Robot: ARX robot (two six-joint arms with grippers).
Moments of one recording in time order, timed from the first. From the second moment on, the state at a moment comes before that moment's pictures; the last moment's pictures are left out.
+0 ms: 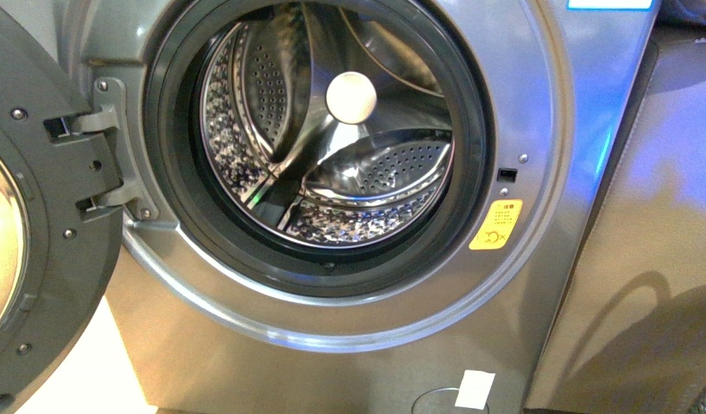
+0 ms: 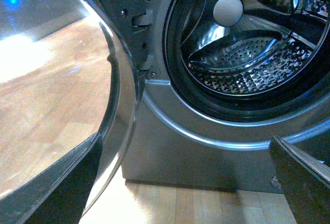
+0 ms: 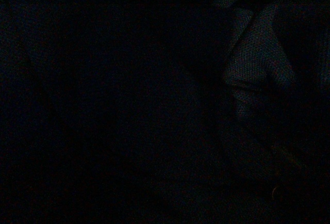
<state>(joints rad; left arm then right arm) 0.00 0.00 0.01 0.00 0.00 0.00 -0.78 3.01 1.13 0.78 -0.17 -0.17</state>
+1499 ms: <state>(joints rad) 0.00 0.00 0.01 0.00 0.00 0.00 -0.67 1.17 0.64 0.61 -0.47 0.17</state>
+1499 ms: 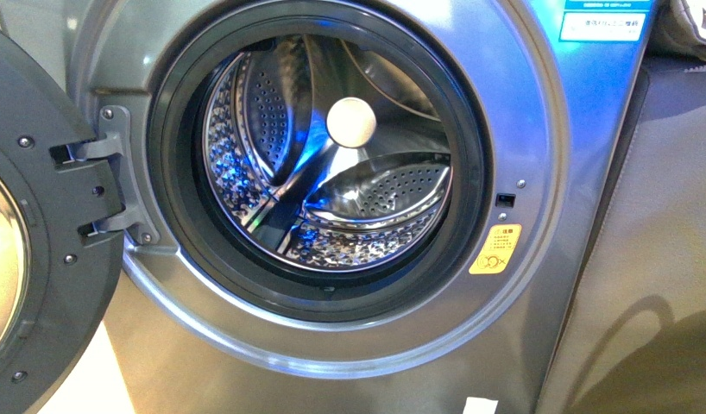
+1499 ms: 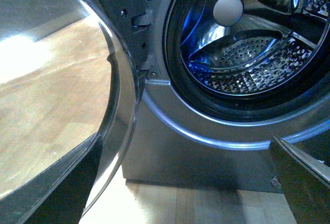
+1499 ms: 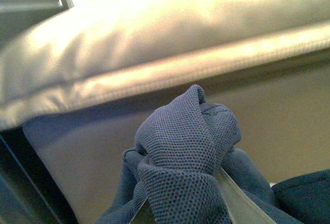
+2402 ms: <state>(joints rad) 0.00 0.00 0.01 0.00 0.00 0.00 0.35 1.40 2.12 -0.29 -0.12 0.00</state>
